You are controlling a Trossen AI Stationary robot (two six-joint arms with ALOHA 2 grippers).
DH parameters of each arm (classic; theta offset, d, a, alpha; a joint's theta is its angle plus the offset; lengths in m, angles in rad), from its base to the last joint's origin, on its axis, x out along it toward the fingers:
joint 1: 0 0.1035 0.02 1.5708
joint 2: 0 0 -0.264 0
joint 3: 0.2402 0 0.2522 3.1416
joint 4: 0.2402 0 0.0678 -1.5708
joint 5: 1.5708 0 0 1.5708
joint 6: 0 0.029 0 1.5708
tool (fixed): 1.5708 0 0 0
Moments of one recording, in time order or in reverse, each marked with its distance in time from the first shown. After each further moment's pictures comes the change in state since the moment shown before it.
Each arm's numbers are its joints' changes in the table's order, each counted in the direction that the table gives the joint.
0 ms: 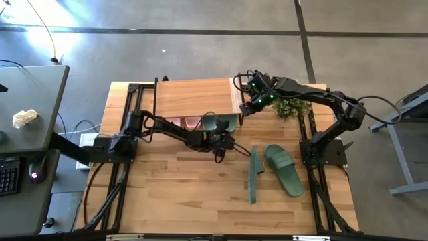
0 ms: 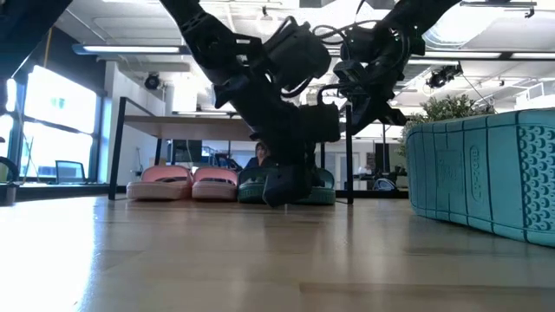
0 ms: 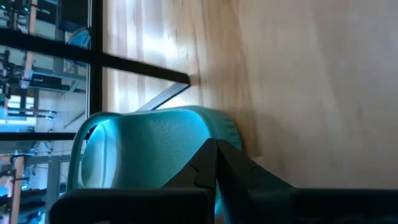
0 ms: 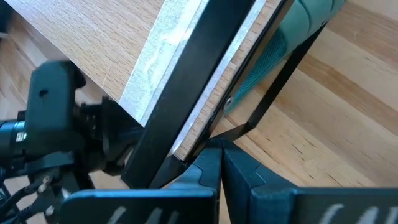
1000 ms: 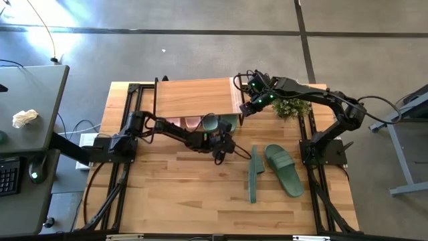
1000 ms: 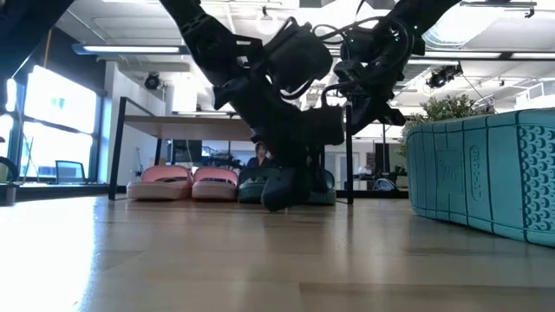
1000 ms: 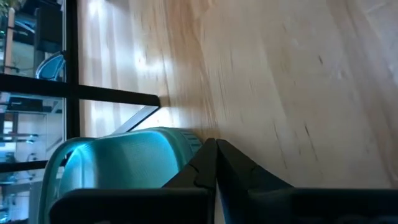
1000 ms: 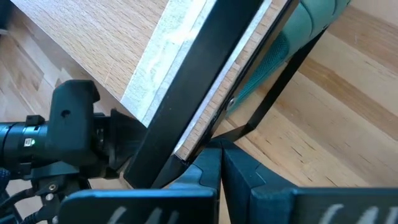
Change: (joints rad) left arm -0.003 -0.020 0.003 -0.011 0.087 0.043; right arm 0.000 0.000 0.000 -0.003 0.000 -0.019
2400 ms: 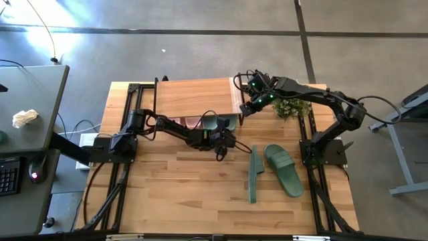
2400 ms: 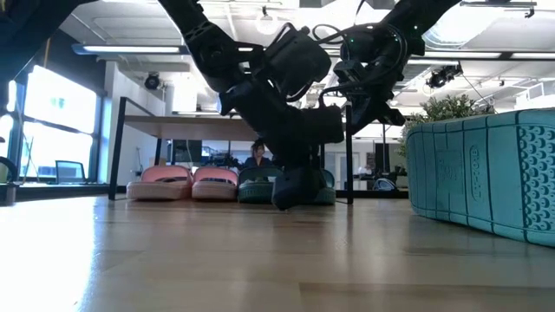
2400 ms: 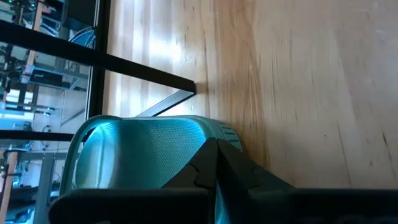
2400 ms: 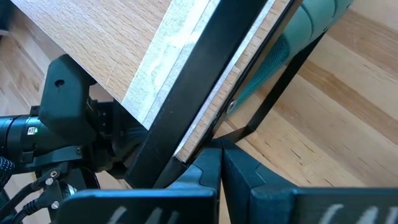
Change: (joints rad) left arm 0.050 -0.008 -0.003 -0.070 -0.095 -0.049; right arm 0.000 0.000 0.000 -0.007 0.001 -0.004
